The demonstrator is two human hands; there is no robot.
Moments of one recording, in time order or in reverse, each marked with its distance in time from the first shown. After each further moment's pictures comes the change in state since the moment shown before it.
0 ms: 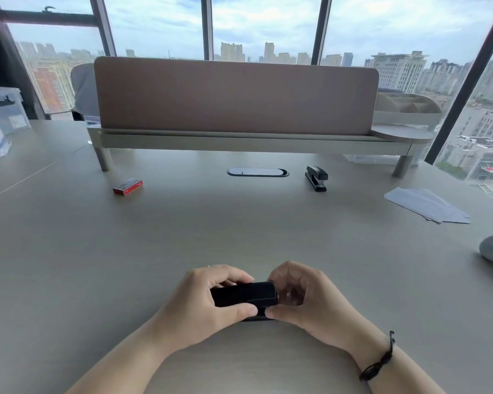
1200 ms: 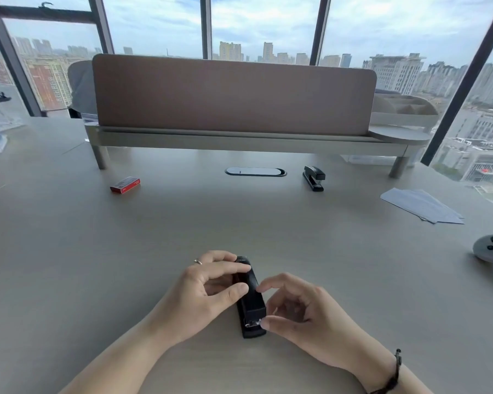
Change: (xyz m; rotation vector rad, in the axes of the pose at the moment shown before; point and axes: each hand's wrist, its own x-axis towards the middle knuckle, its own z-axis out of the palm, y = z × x) left_hand 0.005 -0.009 0.003 -0.204 0.021 -0.043; right_hand -0.022 -0.001 0.006 -0.027 -0.050 -0.094
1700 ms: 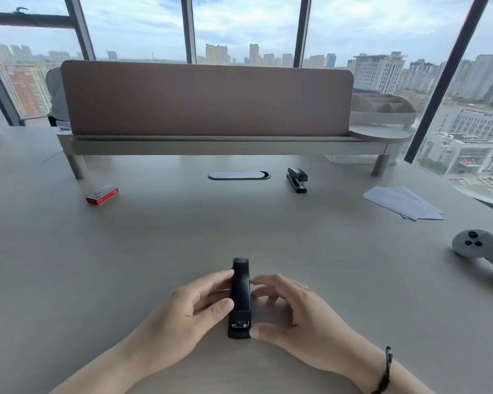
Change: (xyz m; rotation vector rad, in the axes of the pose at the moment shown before) left_hand 0.004 0.001 0.014 -0.081 -0.201 -0.038; right_hand 0.001 0.014 -0.018 -0.259 0.018 0.018
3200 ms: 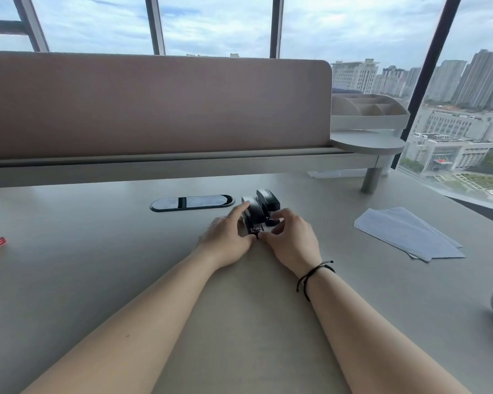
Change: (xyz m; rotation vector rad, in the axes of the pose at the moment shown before) left_hand 0.359 -0.026 0.034 0.598 0.224 -0.045; right_hand 0.236 0.175 -0.102 -0.035 0.551 0.385
